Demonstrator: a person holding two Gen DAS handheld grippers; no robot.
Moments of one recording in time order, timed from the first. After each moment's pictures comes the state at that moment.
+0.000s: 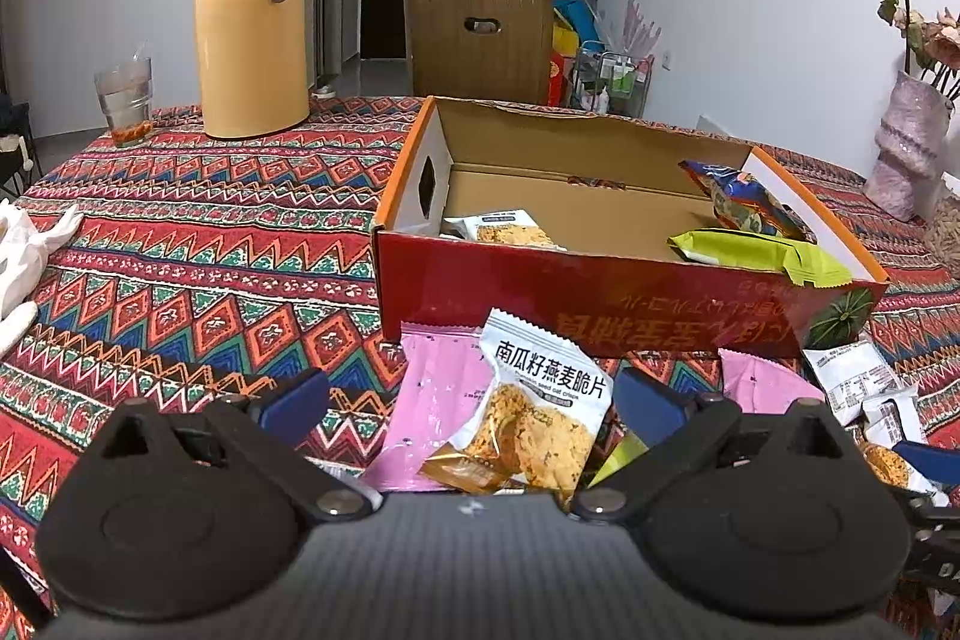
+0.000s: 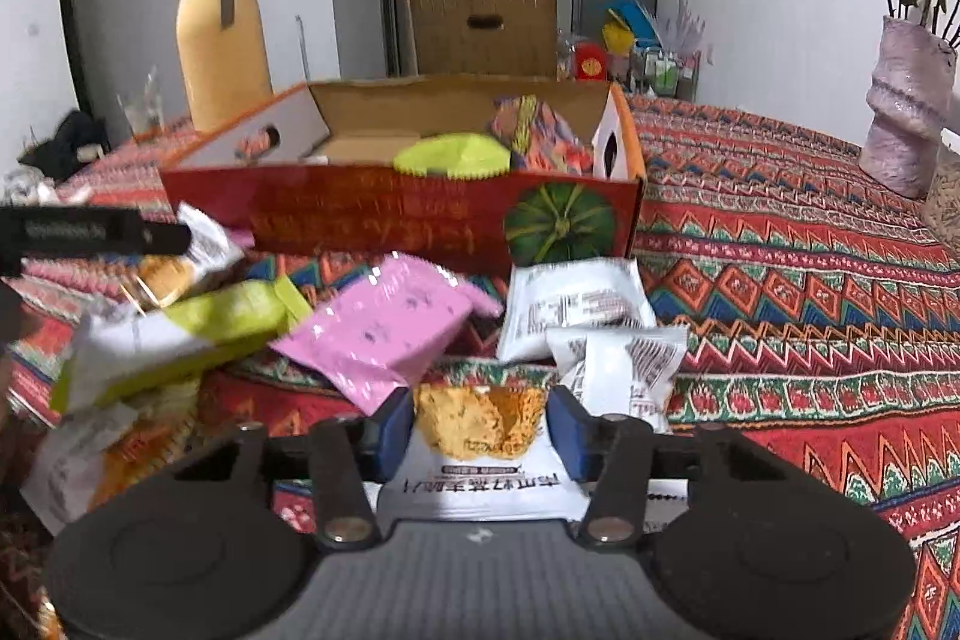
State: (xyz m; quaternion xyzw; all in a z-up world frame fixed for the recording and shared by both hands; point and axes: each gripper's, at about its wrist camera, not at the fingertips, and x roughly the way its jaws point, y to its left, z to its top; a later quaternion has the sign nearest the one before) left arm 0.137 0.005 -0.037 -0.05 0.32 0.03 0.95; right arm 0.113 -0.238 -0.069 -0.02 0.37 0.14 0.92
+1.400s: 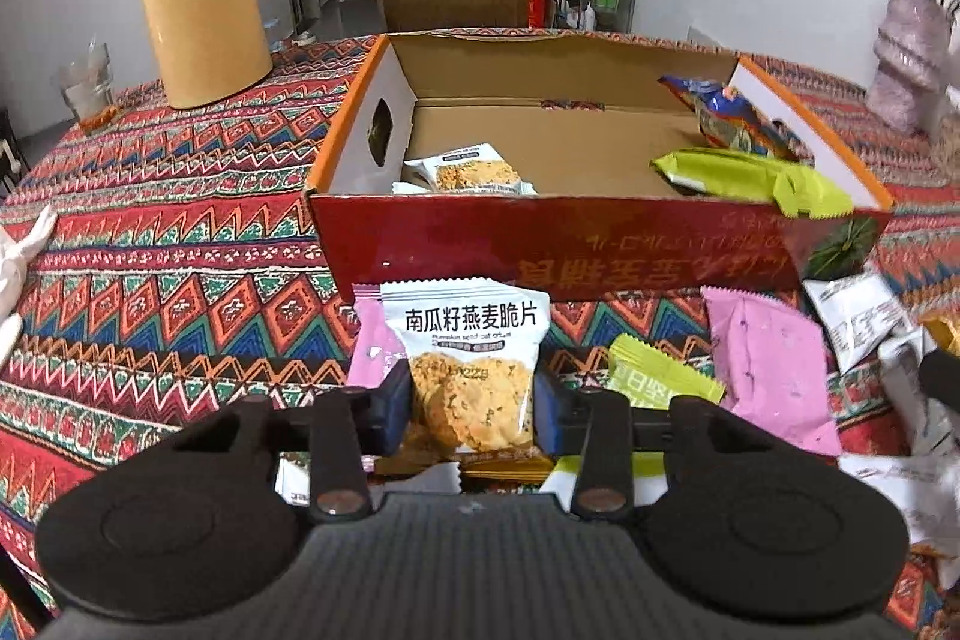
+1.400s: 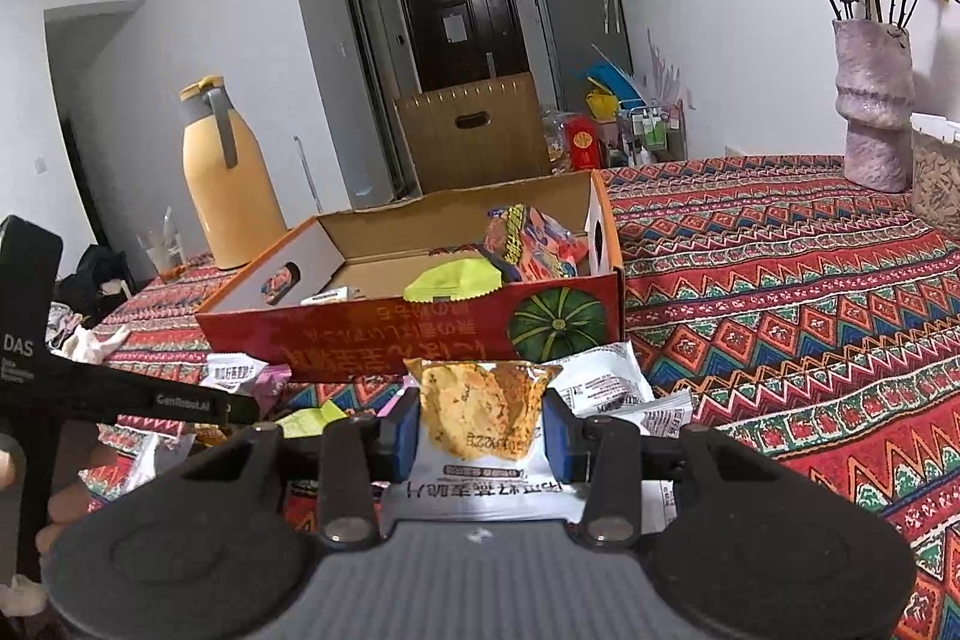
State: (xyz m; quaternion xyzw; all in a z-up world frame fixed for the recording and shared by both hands) left arm 0.157 -0.017 -0.037 -0.01 0.40 0.02 0.92; right arm 0.096 -0.260 -0.042 0.09 0.27 0.14 0.95
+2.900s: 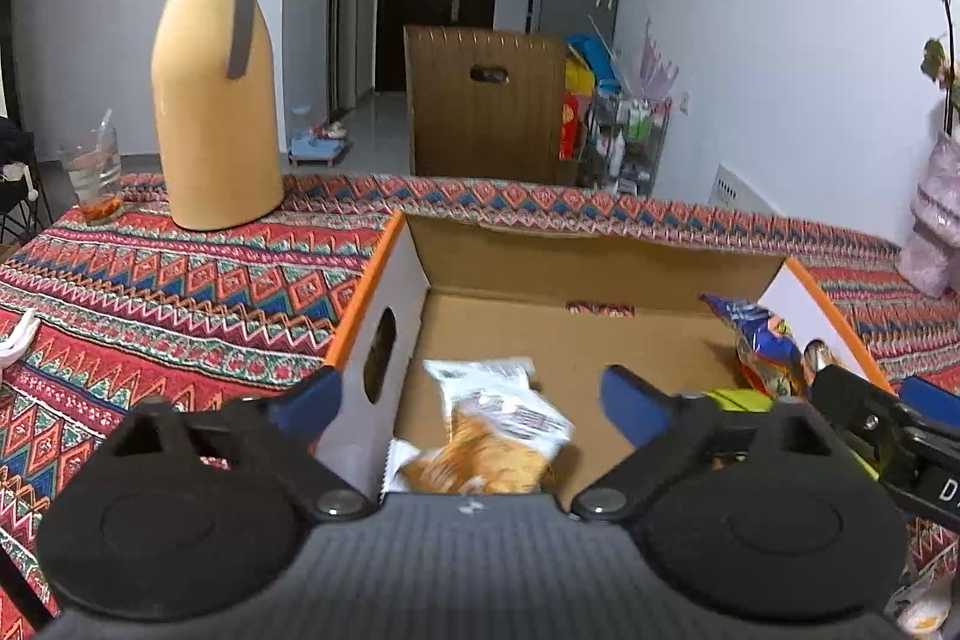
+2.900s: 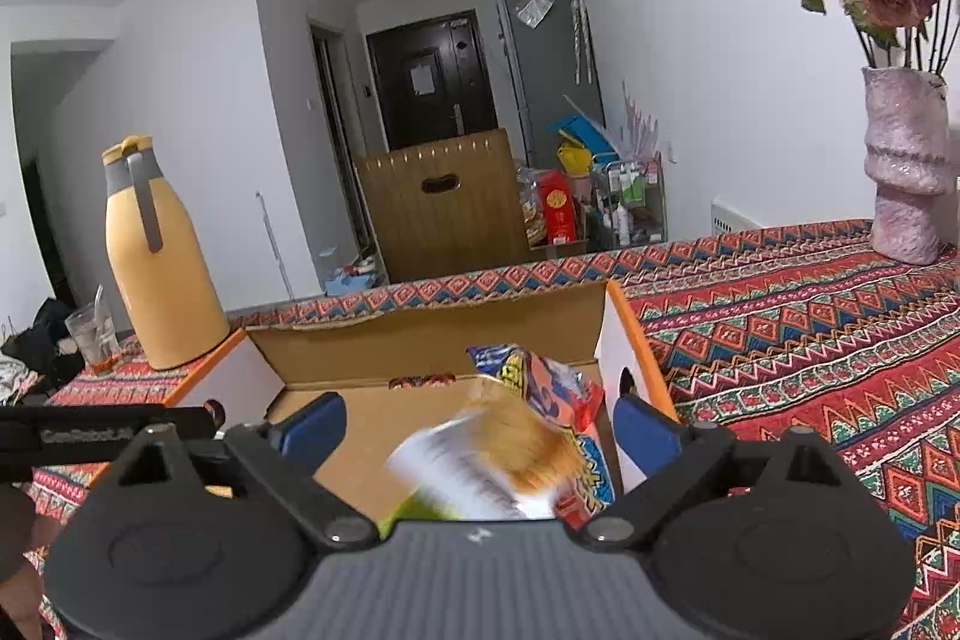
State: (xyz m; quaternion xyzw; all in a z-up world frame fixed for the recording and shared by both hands) left arm 0.236 -0.011 0.000 -0.05 0.28 0.06 0.96; right arm 0.236 -0.225 -0.036 0.10 0.22 0.10 0.96
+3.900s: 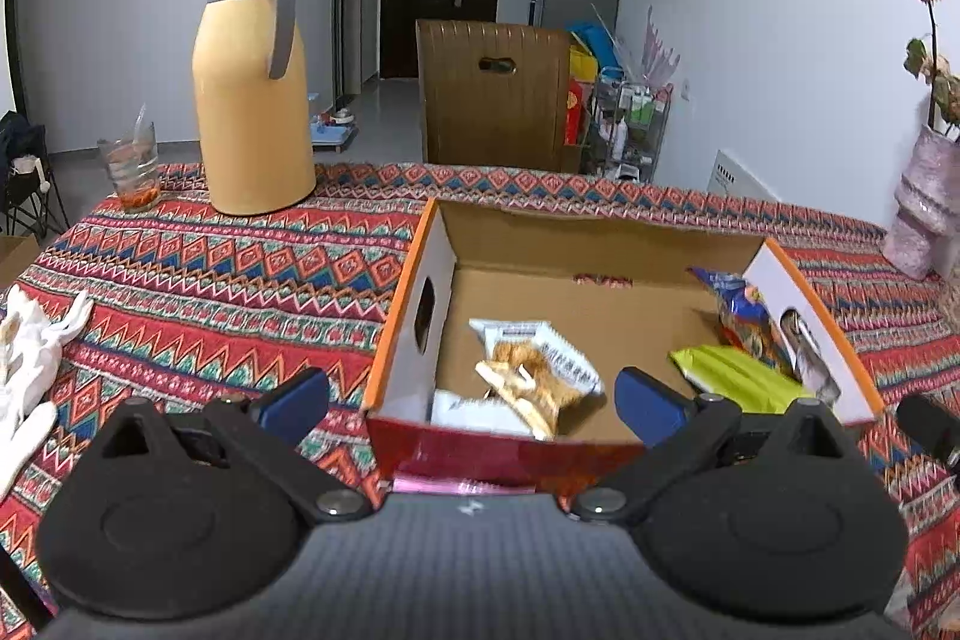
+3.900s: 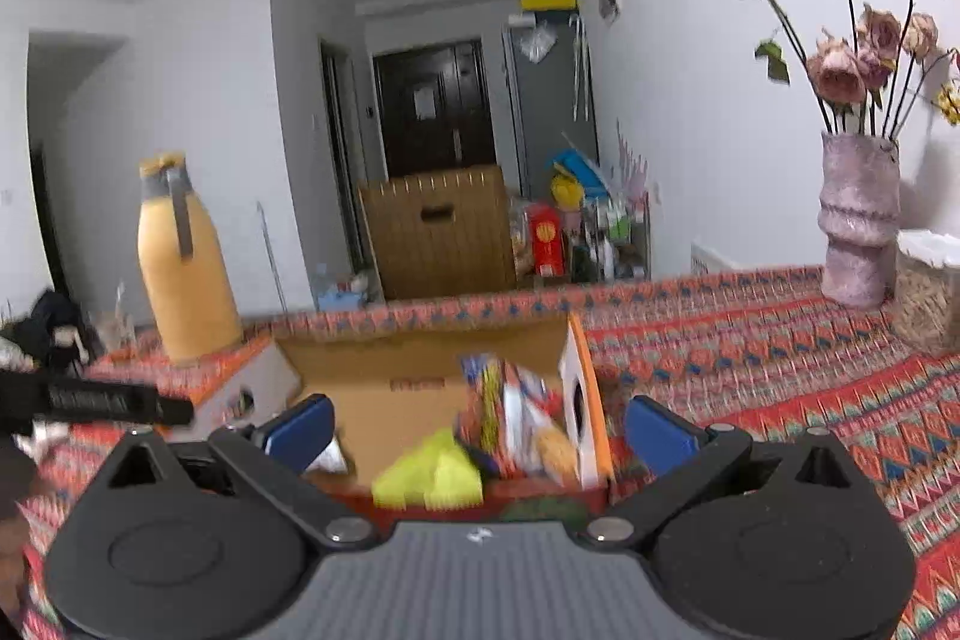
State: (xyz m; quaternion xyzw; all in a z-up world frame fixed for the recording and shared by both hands) left arm 0.183 0.000 0.027 -0.04 0.31 0.06 0.95; right arm 0.150 -0.246 -0.001 0.06 0.21 0.09 0.97
